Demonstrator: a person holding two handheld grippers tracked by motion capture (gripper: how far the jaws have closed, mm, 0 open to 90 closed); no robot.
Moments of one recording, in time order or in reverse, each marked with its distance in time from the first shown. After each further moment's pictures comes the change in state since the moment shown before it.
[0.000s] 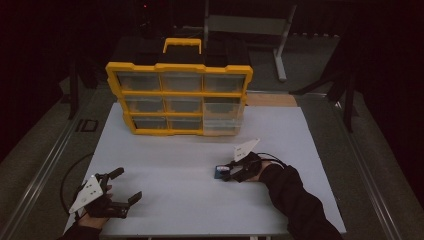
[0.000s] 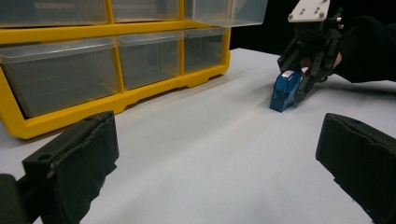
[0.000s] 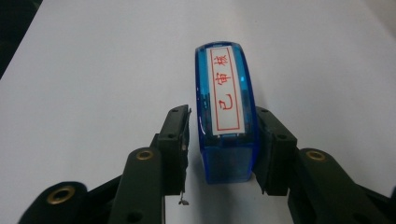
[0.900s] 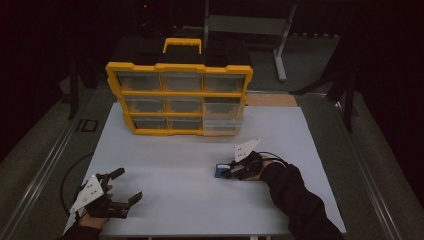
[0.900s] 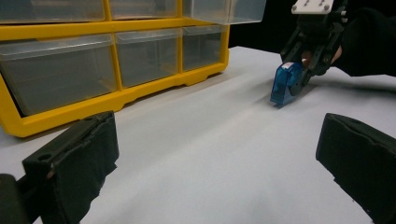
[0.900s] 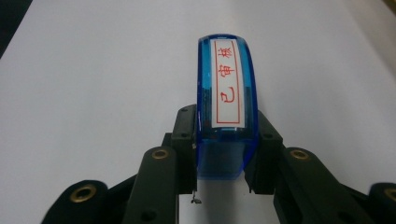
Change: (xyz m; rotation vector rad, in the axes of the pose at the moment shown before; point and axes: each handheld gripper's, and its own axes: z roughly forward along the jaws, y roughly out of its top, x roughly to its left) left arm 0.000 -0.001 0.001 0.004 -0.006 -0.004; right arm 0.003 0.006 -0.007 0.016 -0.036 -0.055
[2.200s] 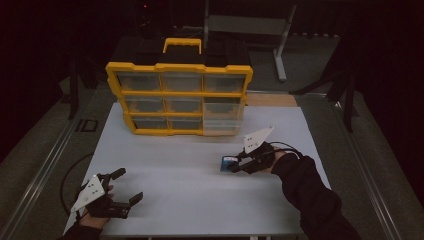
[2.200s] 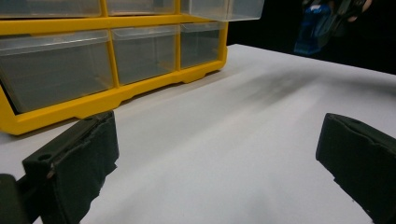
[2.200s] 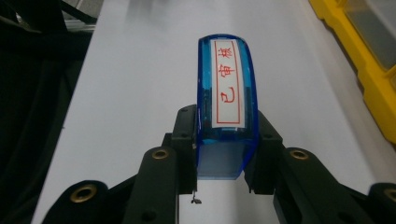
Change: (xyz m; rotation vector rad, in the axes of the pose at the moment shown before) left arm 0.000 -0.001 0.002 0.014 -0.008 -0.003; right arm 0.016 0.045 -0.060 -0.020 0.010 -0.032
